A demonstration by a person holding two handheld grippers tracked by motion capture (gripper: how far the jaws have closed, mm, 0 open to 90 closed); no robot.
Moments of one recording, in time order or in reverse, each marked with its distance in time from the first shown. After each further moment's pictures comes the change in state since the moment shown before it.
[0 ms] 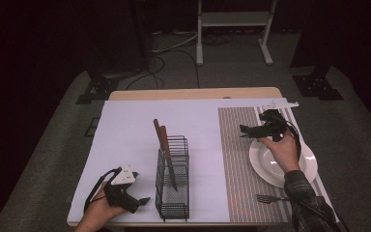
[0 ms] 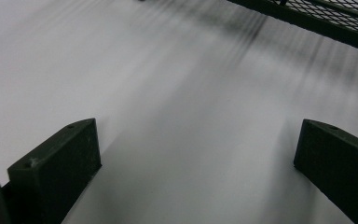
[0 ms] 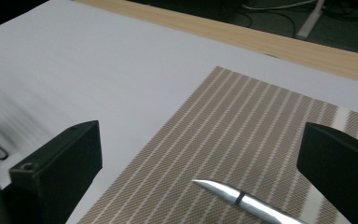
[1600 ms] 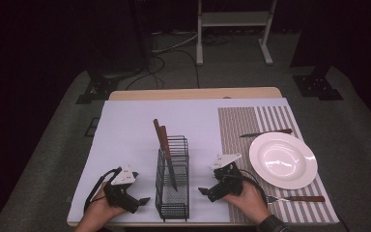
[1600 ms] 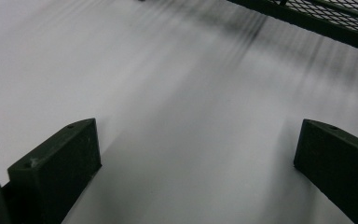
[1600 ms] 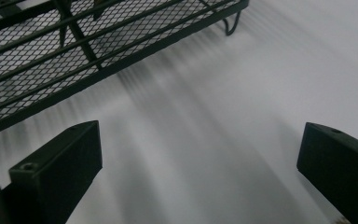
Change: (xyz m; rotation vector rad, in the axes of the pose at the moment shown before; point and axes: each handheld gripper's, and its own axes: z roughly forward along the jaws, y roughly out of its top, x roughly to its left) left arm 0.000 0.000 0.000 0.001 0.001 0.001; right arm 0.165 -0.085 0.031 0.220 0.275 -0.286
